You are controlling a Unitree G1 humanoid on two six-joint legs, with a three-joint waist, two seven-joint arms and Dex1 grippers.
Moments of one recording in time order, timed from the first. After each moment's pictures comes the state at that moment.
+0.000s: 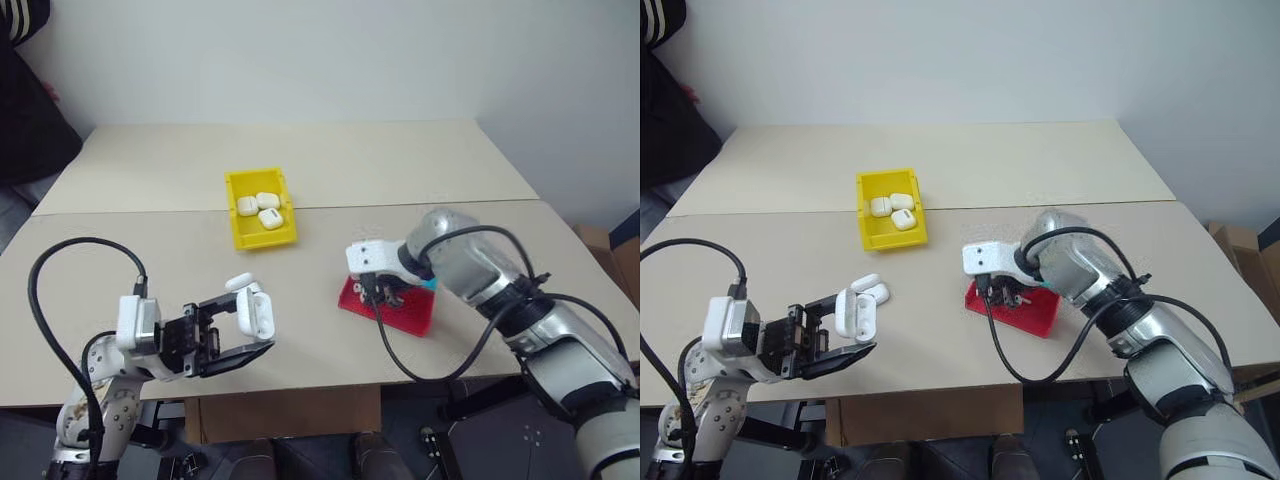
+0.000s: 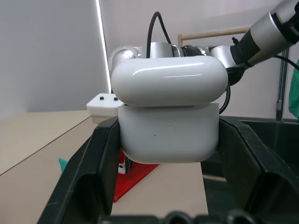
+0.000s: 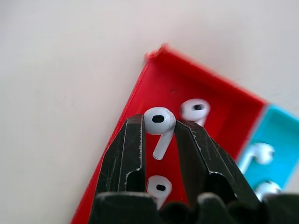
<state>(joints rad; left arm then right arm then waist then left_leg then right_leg) -0.01 0.56 0.18 -0.35 -0.83 0.05 -1.26 -1.00 -0.66 0.55 0.01 -0.14 0.70 1.40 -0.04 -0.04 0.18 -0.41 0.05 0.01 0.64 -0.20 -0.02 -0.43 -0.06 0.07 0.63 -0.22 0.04</state>
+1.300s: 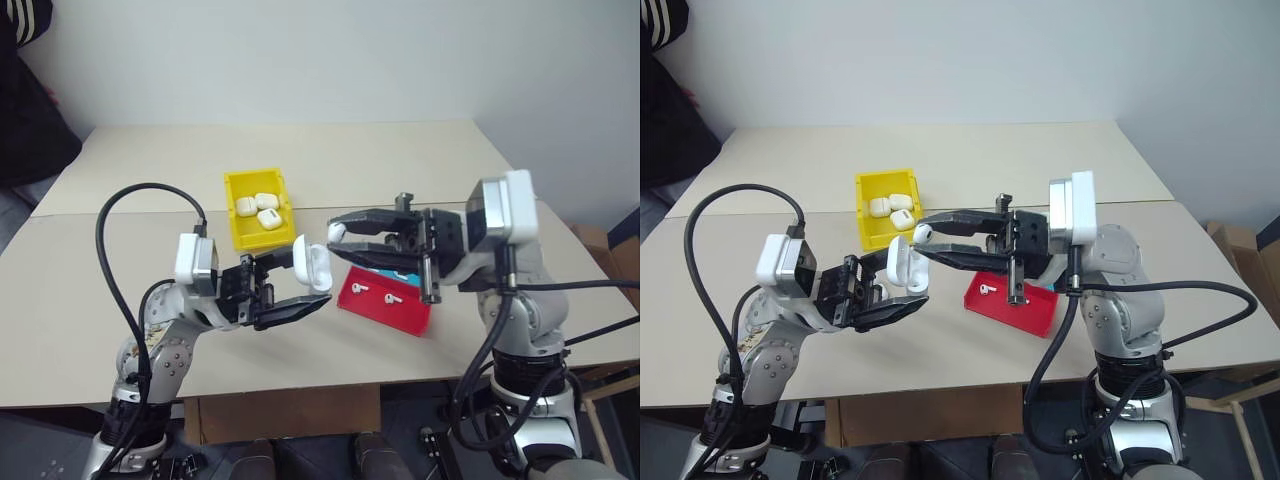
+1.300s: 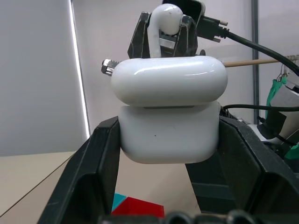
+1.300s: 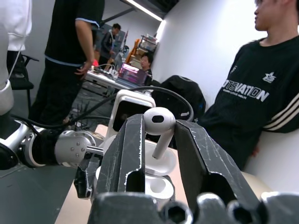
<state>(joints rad) -0.33 0.42 0.03 -0.29 -0.79 0.18 -1.18 -0.63 -0.34 -0.03 -0.34 0.64 0.25 1.19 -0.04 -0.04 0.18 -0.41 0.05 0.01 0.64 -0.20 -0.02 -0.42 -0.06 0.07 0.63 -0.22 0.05</state>
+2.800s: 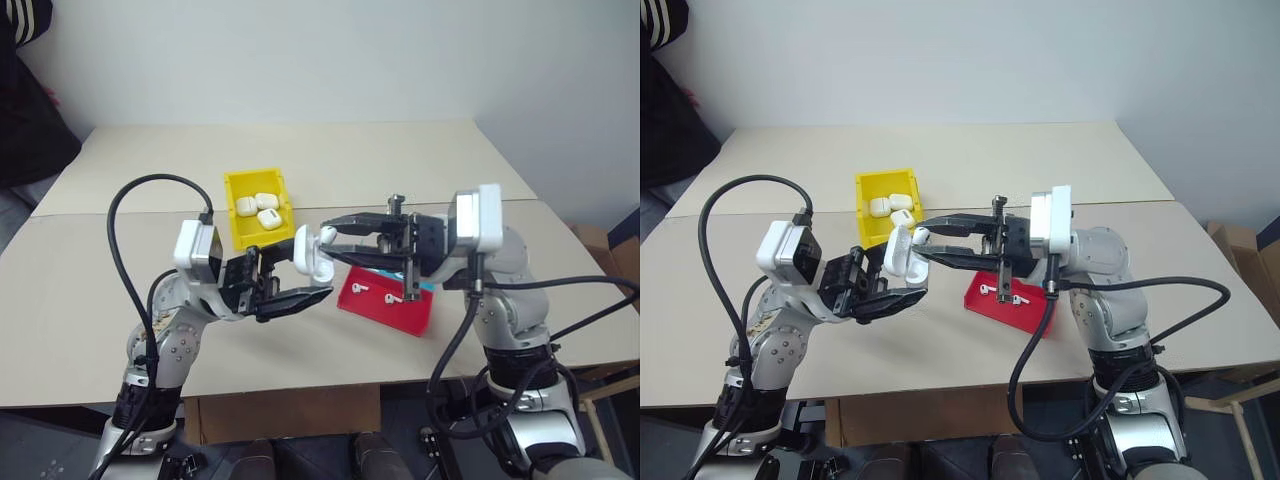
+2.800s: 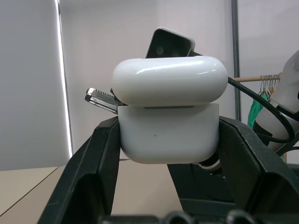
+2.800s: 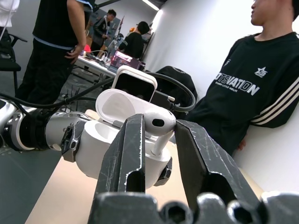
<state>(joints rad) -0.39 0.40 0.03 -0.23 -0.84 0.23 -1.23 -0.65 -0.37 0.04 -0.23 0.57 0.09 1.19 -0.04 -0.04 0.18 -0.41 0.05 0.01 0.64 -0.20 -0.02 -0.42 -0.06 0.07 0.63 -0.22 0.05</state>
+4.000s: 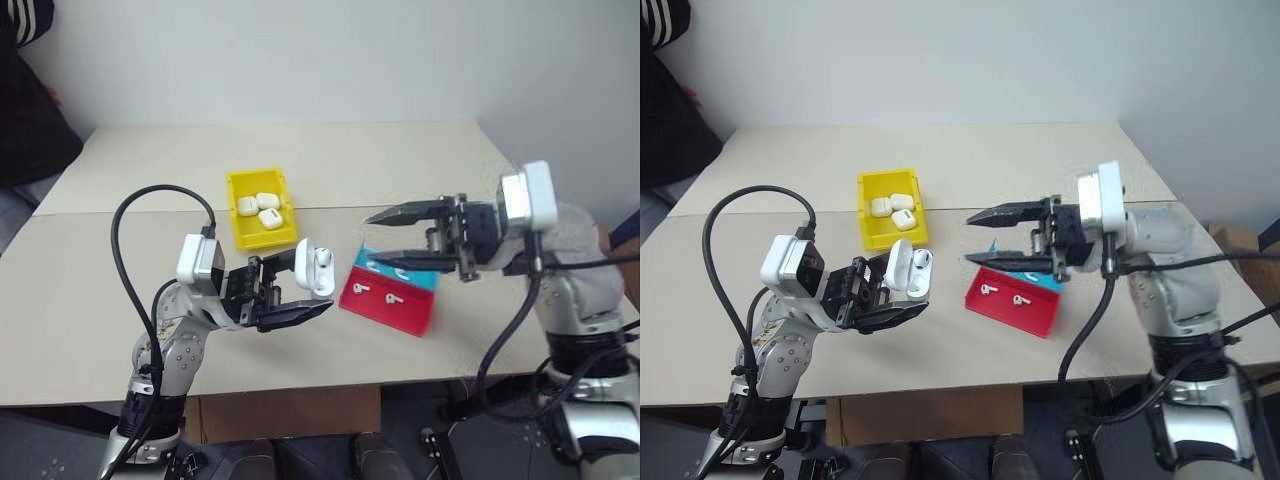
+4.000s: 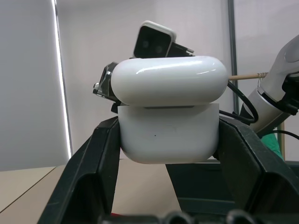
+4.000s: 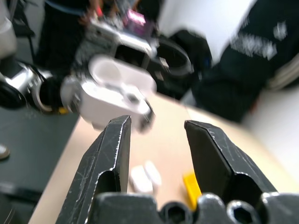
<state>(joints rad) -0.35 0.37 0.03 -0.23 -0.80 0.19 -1.28 -0.73 -0.73 -0.02 -0.12 0.63 0.26 1.29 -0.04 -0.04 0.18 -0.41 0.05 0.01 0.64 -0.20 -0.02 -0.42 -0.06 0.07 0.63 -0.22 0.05</state>
